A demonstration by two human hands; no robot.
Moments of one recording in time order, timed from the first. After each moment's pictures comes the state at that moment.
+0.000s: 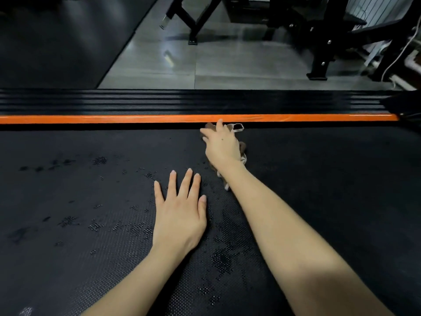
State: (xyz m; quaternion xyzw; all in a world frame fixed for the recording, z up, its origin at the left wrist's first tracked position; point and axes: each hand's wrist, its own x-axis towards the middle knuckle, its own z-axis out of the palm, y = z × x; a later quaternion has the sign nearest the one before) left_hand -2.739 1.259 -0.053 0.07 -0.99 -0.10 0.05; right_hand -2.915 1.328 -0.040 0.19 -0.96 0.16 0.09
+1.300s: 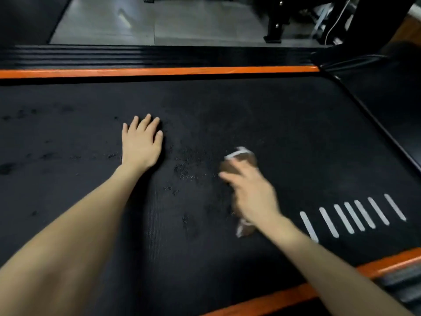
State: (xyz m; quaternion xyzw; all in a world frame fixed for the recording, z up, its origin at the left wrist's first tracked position) left_hand -2.726 1.251 -0.040 0.07 -0.98 -0.16 0.07; right_hand -2.650 1.525 -0.035 0.18 -0.96 0.19 0.11
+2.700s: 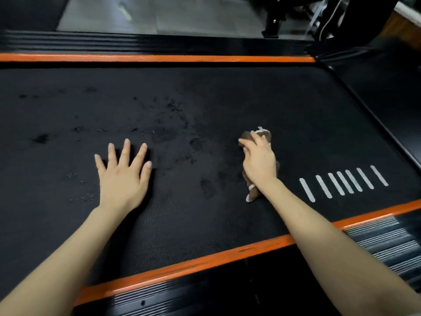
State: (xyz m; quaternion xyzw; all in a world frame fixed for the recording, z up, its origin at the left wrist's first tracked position) left_hand -2.565 1.212 -0.041 0.08 -0.99 -0.09 0.03; right_hand -2.648 1.499 -0.022 0.05 -0.98 0.16 0.10
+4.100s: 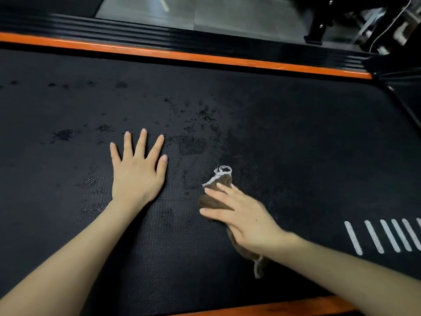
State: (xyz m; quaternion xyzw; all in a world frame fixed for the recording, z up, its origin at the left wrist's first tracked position) left_hand -2.607 1.188 -0.058 0.14 -0.99 -0.07 0.04; right_hand -2.601 1.447 -0.028 0.48 -0.86 0.15 -0.04
